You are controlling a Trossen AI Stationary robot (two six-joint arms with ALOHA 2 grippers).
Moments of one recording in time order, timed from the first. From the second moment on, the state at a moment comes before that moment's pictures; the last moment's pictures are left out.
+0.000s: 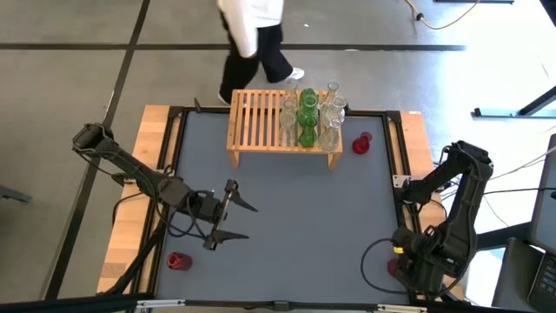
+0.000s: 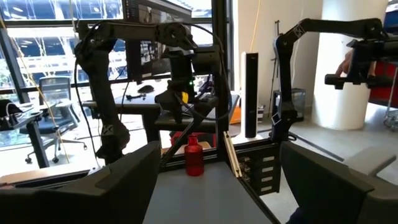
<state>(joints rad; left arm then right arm) -0.50 1.18 0.71 0.57 -0.25 0.06 1.14 1.44 1.34 -1.41 -0.16 1.91</state>
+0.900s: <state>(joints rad) -0.50 1.18 0.71 0.57 -0.25 0.06 1.14 1.44 1.11 -1.17 -0.31 1.85</state>
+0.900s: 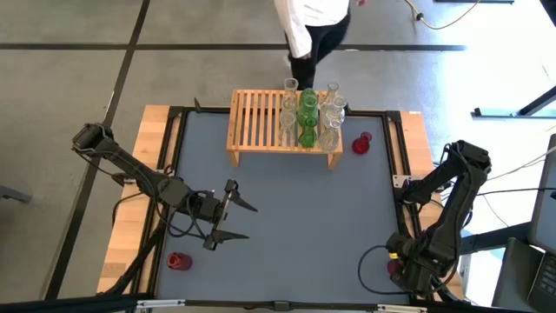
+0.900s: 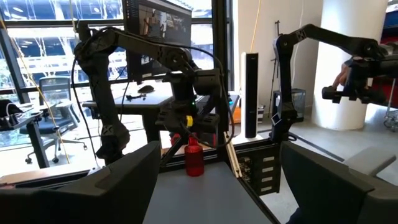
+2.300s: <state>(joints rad) -0.51 1.19 0.71 0.37 -0.31 -0.09 0.73 1.44 1.26 -1.17 0.10 1.05</state>
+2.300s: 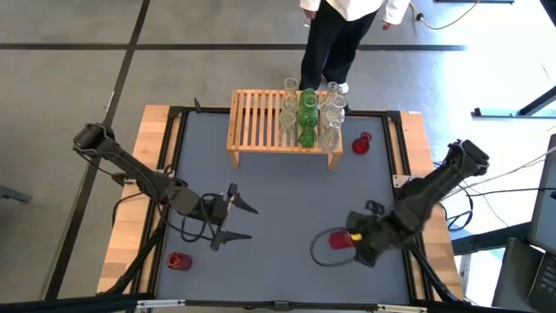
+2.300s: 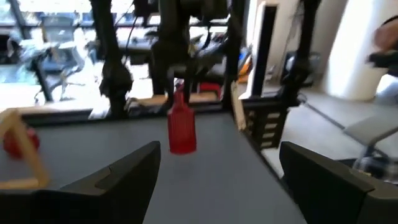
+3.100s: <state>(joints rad) -0.51 1.20 0.40 0.62 -0.46 -0.33 0.24 1.79 1.61 -1.19 0.03 0.26</state>
